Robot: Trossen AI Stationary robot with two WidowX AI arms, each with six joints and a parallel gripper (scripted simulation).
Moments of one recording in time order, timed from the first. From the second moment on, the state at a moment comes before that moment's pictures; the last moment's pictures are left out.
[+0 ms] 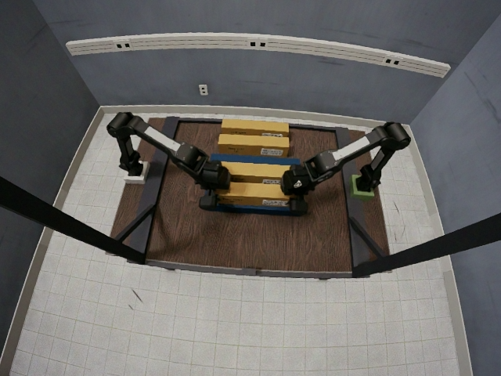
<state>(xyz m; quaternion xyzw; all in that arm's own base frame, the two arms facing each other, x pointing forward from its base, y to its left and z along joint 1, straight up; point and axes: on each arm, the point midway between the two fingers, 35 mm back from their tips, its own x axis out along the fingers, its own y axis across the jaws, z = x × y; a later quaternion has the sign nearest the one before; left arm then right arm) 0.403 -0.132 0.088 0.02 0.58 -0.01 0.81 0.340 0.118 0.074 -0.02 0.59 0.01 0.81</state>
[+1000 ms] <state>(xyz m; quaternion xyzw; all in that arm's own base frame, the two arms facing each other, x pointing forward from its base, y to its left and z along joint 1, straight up) 0.402 -0.132 0.088 0.02 0.59 -0.01 0.81 0.341 0.118 0.074 -0.03 0.59 0.01 0.81</state>
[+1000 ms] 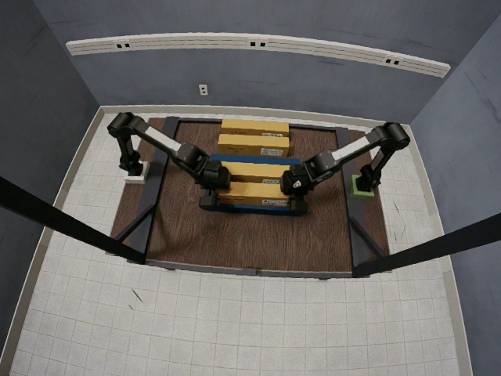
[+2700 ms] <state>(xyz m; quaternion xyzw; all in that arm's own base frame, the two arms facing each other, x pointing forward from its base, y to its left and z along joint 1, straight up) 0.403 -0.132 0.093 0.02 0.58 -0.01 0.81 0.342 0.118 0.076 -0.02 0.59 0.01 0.81</state>
